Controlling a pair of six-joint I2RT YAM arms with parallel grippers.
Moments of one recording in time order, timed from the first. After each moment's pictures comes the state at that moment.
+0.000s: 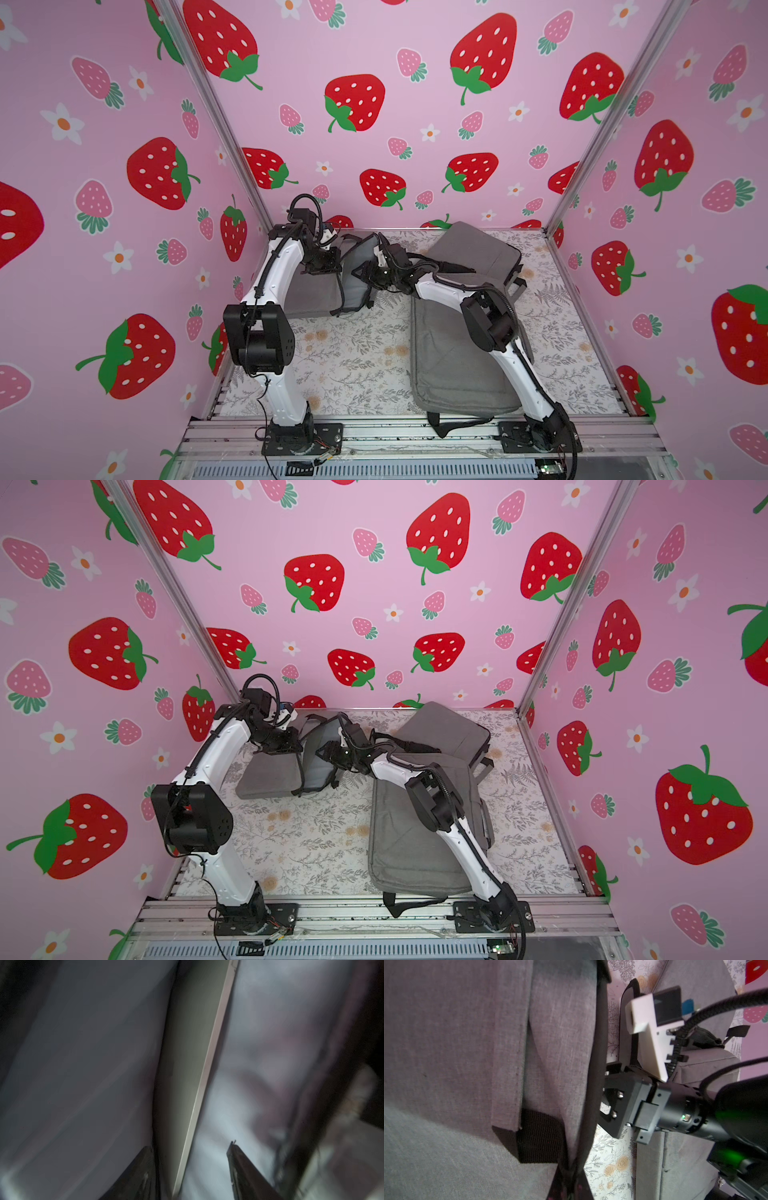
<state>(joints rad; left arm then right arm) -0.01 1.84 1.75 -1.12 0.41 0.02 0.85 2.49 1.98 0.03 -0.41 1.01</state>
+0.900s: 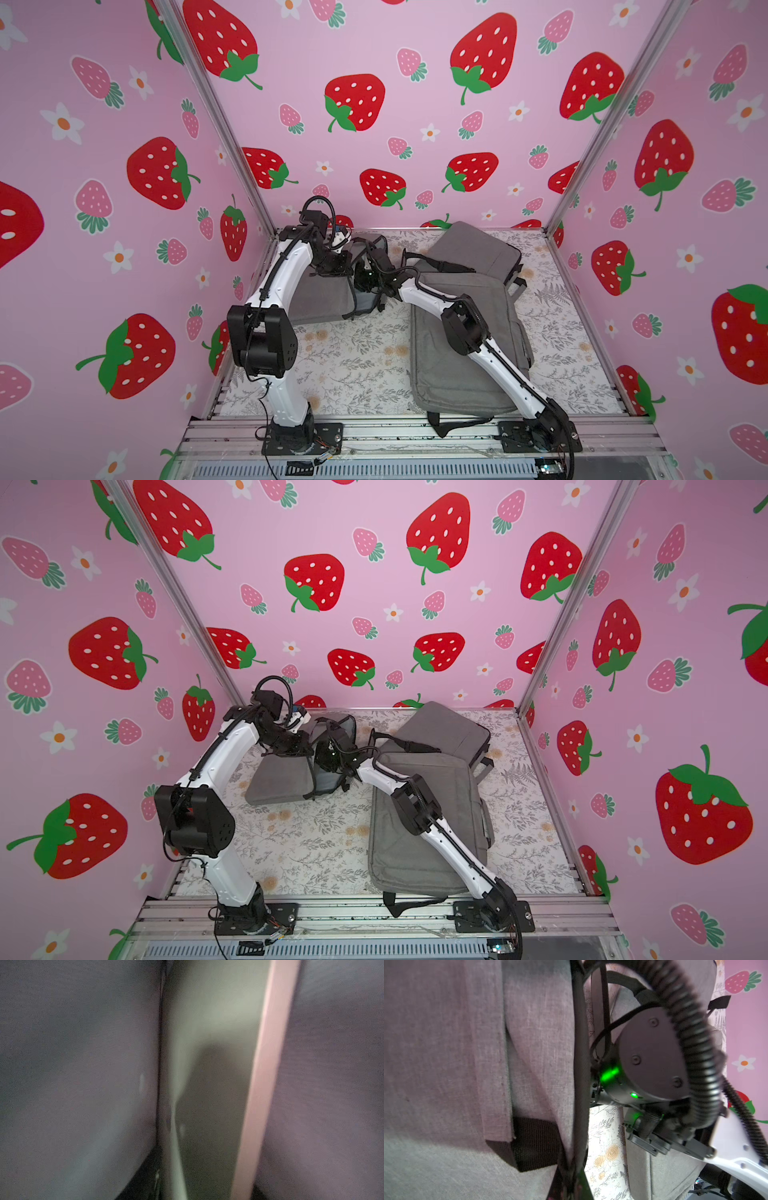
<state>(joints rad) -0.09 1.82 1.72 -1.12 0.45 0.06 0.89 2.84 2.46 -0.03 -0.41 1.20</state>
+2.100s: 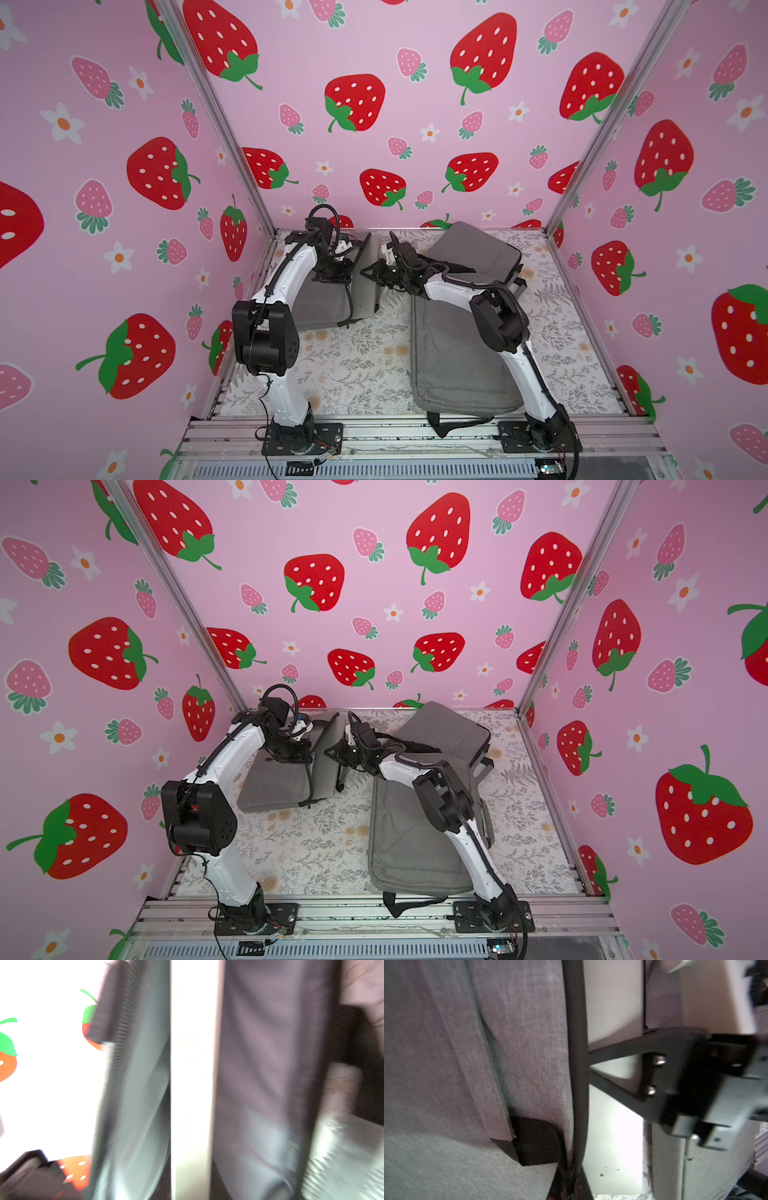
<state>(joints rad) -0.09 1.84 1.66 -1.10 0.32 0.10 0.80 2.34 1.76 0.17 -0.47 1.07</state>
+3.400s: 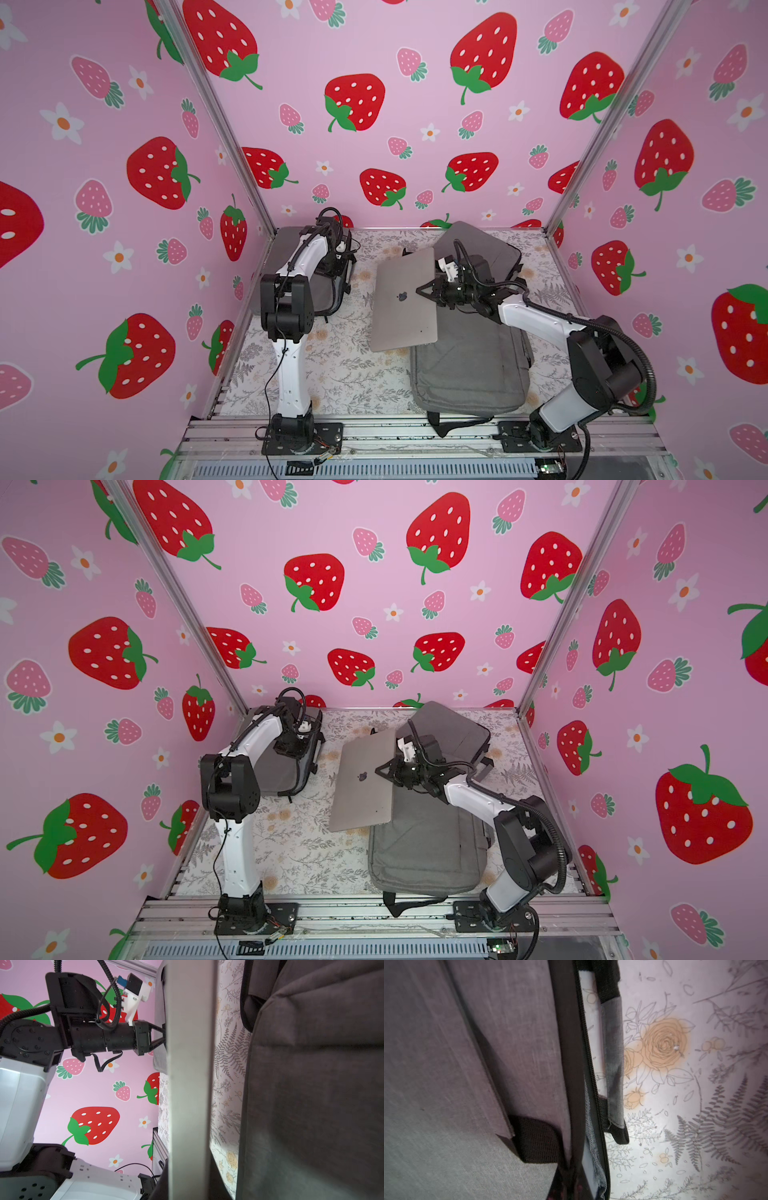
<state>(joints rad) -0.07 2.20 1.93 -1.09 -0.04 0.19 0.62 1.59 0.98 0.07 -0.62 0.96</state>
